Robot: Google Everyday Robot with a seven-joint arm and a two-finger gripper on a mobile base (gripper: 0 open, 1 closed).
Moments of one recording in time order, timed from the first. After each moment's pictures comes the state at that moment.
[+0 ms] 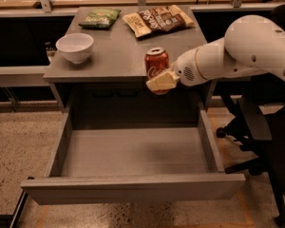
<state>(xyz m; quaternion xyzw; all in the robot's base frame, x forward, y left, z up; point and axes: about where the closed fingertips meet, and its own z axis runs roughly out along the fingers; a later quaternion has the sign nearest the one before) 0.609 -0.059 0.868 -0.40 0.80 0.21 0.39</state>
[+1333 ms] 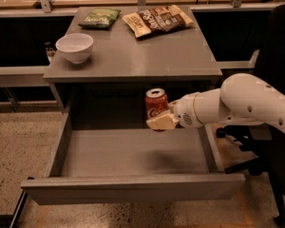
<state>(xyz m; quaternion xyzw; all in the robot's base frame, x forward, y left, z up) 0.556 -0.057 0.766 -0.40 0.81 0.24 0.37</state>
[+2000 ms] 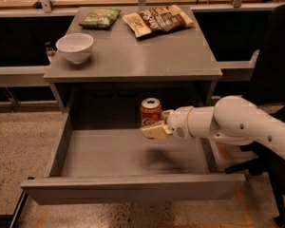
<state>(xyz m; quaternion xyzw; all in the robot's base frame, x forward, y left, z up) 0.558 -0.037 0.728 -0.40 0.78 0.27 0.41</state>
